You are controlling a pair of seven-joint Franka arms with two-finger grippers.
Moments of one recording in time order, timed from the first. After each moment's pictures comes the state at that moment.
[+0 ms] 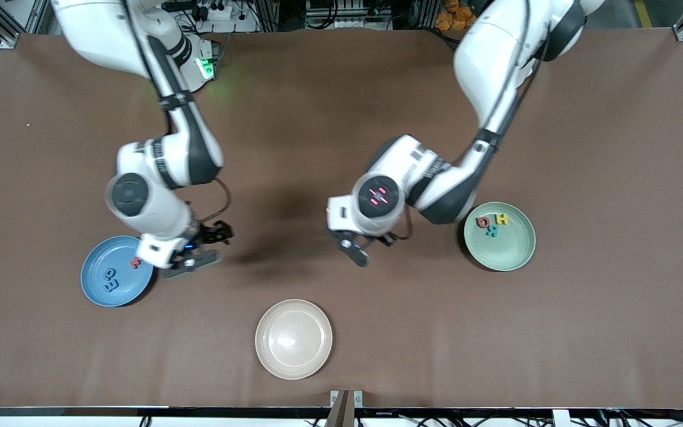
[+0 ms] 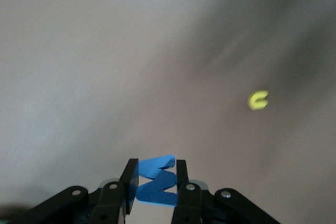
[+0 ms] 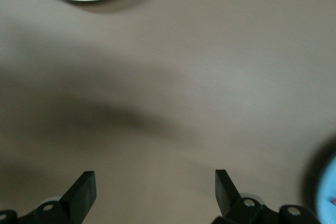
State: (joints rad) left arm -0.49 0.88 -0.19 -1.02 0.03 1.70 0.13; right arm 0.58 0.50 -0.25 -1.73 0.16 2.24 -0.17
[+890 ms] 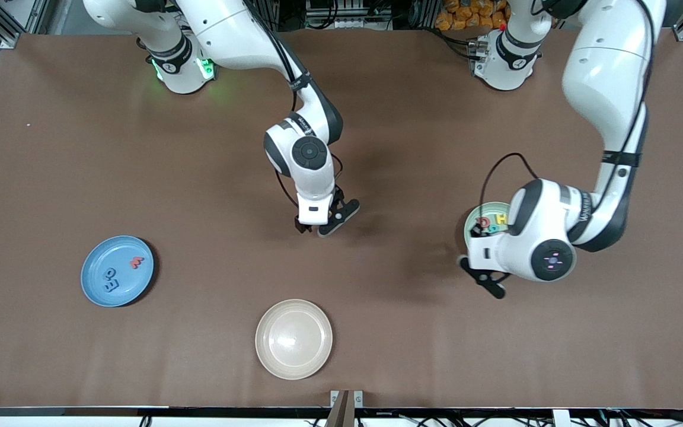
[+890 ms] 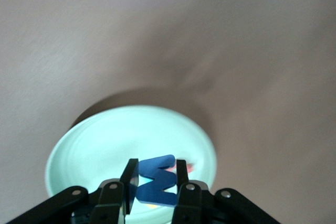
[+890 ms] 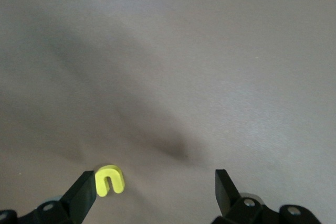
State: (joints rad) left arm -0.08 0.70 -0.20 -1.45 0.10 1.84 0.45; right arm 0.96 0.73 -0.25 -1.63 0.17 2.38 -0.09
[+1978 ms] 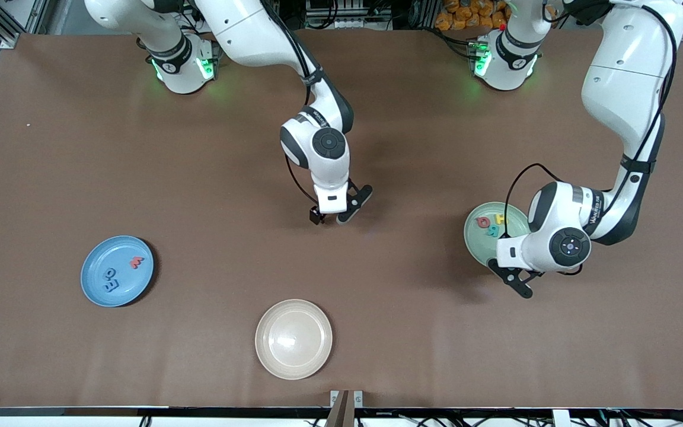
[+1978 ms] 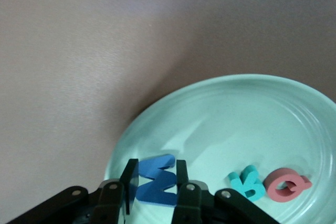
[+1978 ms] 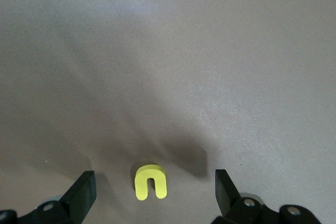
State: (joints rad) left arm 0.02 0.69 -0.21 -1.66 0.26 2.14 0.46; right arm 1.03 0.77 -0.26 -1.64 0.17 2.41 -0.16
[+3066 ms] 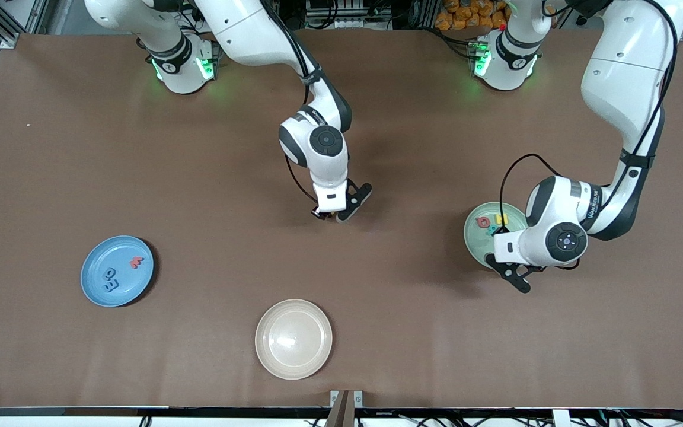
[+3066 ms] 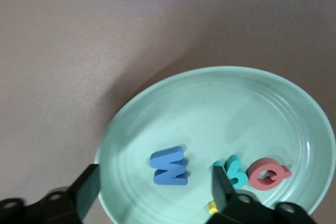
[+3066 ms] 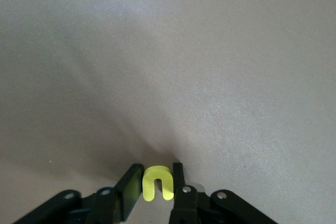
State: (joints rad) left arm 0.02 0.65 -0.22 -1.69 0.26 2.12 0.42; right arm 1.03 0.76 -0.26 -1.66 0.17 2.44 -0.17
